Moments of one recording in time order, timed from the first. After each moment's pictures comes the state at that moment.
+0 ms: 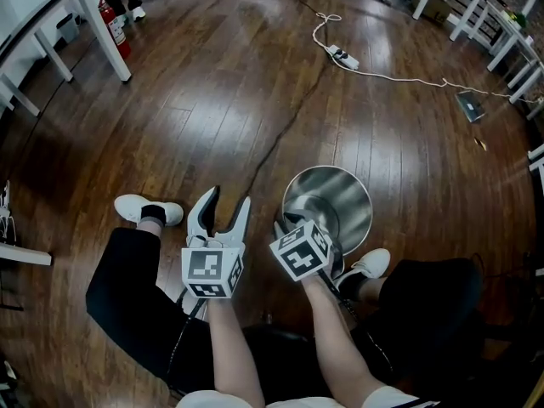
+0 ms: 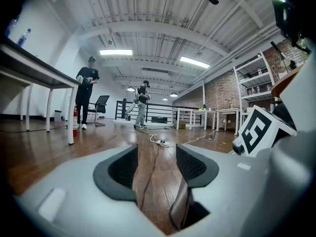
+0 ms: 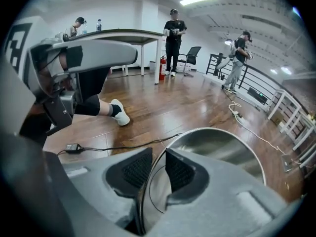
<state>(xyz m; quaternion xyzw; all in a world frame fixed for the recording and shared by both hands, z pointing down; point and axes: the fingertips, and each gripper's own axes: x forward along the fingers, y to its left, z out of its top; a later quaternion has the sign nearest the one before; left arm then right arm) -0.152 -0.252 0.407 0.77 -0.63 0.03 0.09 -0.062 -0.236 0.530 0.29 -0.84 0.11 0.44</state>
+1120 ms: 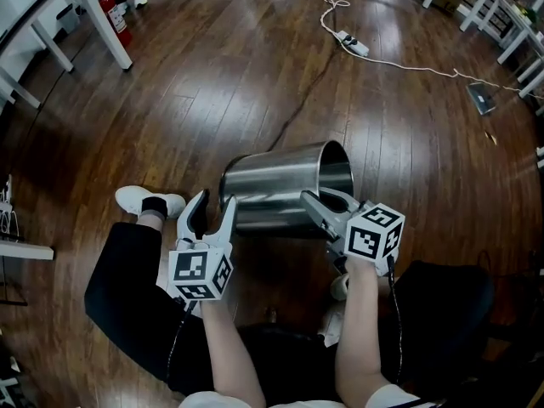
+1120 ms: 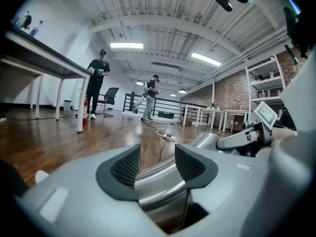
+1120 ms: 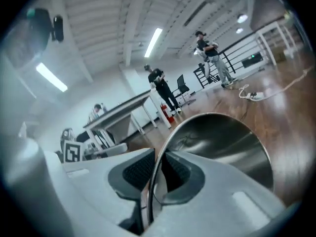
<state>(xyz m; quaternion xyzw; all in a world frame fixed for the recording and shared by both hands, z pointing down) -0.187 -0.242 0.436 0.74 -0.65 0.03 0.14 -0.028 -0.279 0.452 0.24 -0.92 0.31 0.07</state>
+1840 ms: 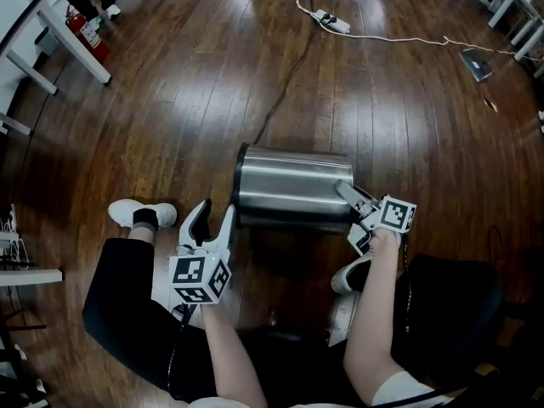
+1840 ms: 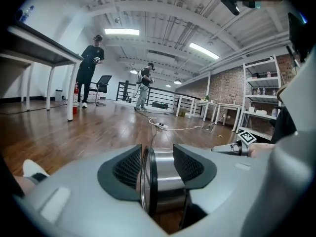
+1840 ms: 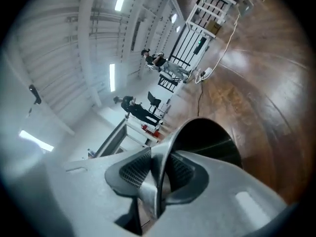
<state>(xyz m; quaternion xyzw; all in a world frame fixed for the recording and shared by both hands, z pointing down) -0.145 -0.257 0.480 0.76 -0.61 0.07 0.19 0.115 -0.337 0.571 0.29 -0.80 0.51 -0.10</state>
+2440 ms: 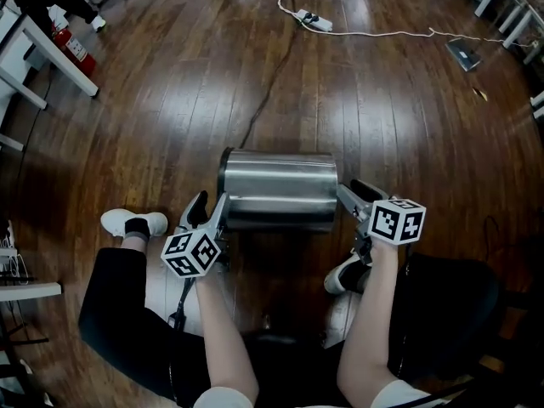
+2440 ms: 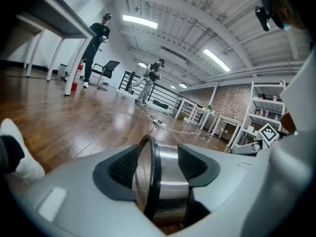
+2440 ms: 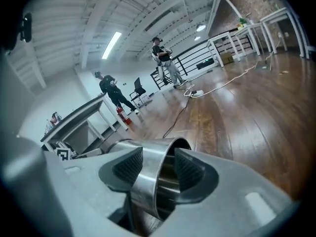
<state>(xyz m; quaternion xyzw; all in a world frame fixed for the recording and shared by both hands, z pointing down) -0.142 -0.303 0.540 0.75 -0.59 0.01 0.28 0.163 -0.326 0.541 0.44 -0.80 0.38 0.11</state>
